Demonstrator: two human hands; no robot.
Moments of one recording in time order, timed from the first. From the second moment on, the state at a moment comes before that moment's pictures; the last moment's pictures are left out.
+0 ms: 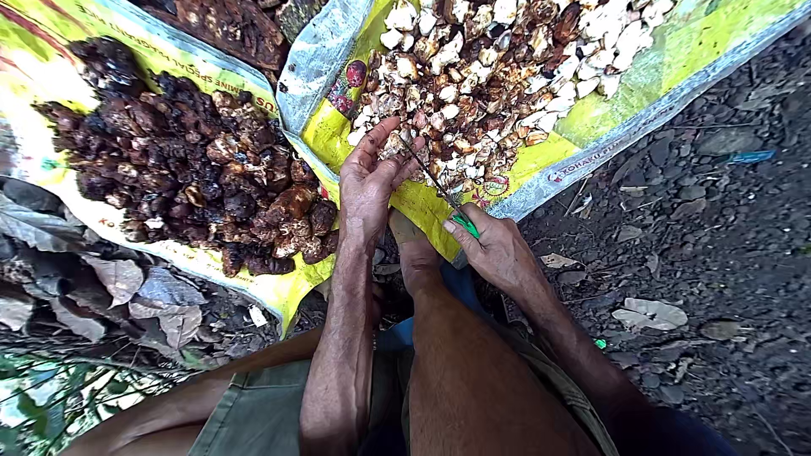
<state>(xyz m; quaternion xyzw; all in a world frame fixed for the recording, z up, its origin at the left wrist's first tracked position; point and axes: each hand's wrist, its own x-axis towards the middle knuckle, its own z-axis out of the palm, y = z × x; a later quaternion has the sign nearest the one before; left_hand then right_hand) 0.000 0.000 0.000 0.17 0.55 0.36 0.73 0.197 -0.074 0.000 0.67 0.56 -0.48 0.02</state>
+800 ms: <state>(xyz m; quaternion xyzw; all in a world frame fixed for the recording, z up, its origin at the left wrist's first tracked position) 0.008 0.001 -0.041 0.19 0.52 0.41 0.72 0.188 -0.081 -0.009 0.67 0.54 -0.50 0.06</state>
